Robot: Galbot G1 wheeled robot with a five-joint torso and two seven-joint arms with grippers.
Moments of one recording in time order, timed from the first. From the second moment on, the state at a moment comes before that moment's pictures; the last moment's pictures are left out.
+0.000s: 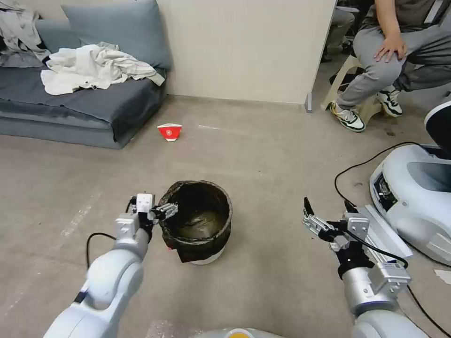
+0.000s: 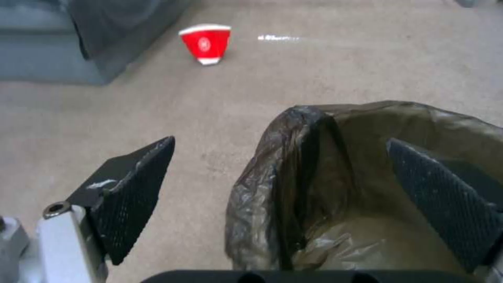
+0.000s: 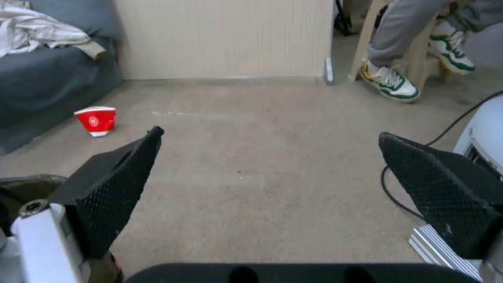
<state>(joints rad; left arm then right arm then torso) 1.35 -1.15 -0.40 -2.05 -0.42 0.46 -0.29 -1.77 1.52 0.55 2.41 0.12 -0.24 0.06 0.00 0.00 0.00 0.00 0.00</state>
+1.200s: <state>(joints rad) 1.15 -1.22 -0.31 -1.80 -0.67 0.67 -0.53 -1.77 1.53 0.54 2.38 0.18 -0.26 0.07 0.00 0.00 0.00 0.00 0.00</state>
